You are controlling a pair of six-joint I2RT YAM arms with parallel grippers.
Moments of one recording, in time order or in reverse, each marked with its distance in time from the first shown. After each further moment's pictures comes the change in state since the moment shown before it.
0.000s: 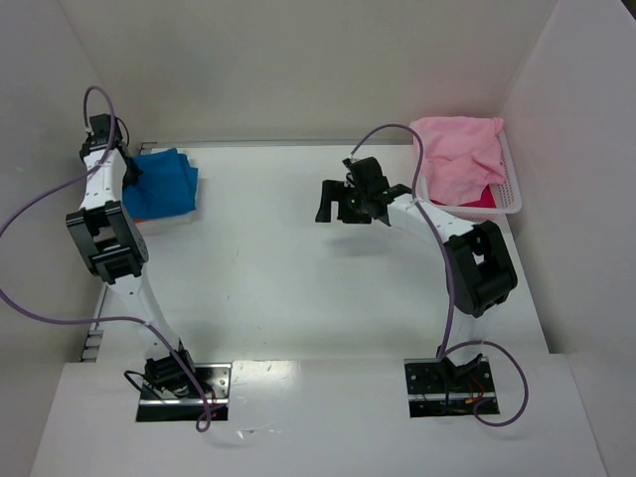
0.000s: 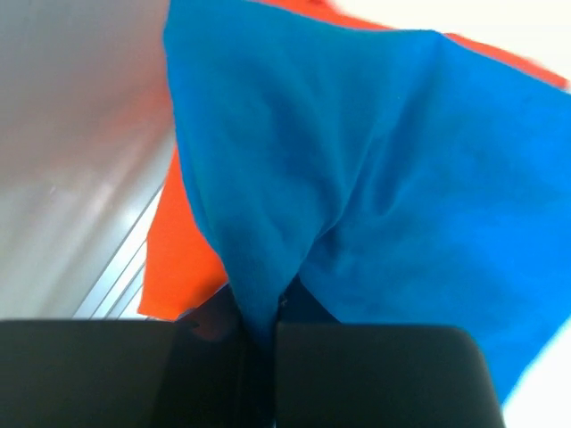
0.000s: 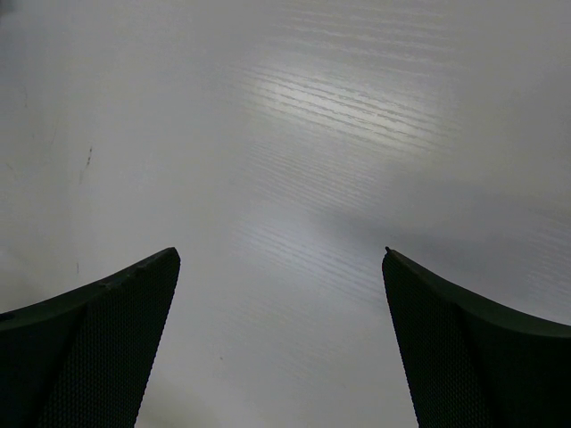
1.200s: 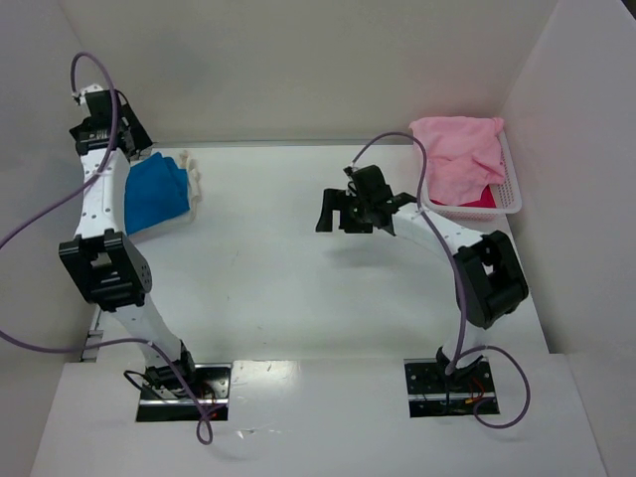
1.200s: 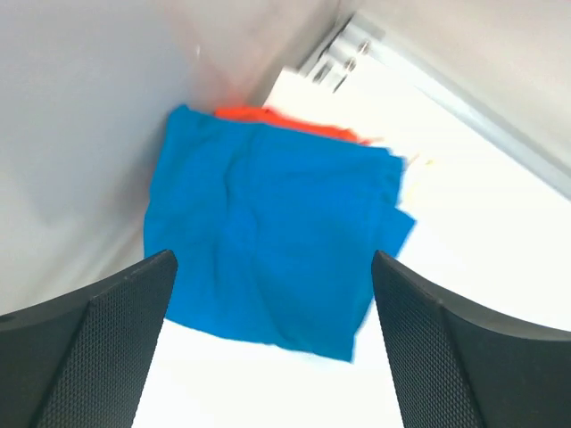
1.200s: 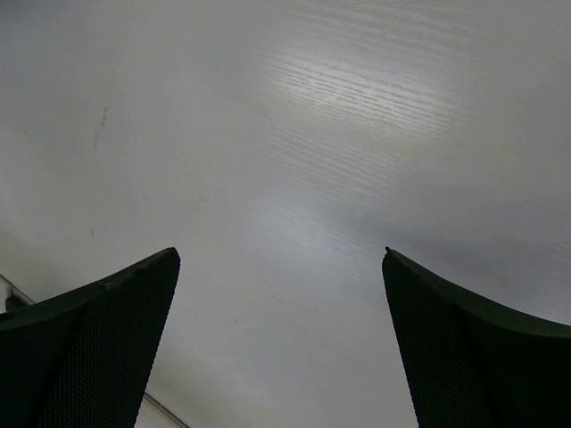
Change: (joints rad) left arm -0.111 -0.343 -0.146 0.125 -0.132 -0.028; right arm 0.024 -0.095 -0.100 0.000 -0.025 0.027
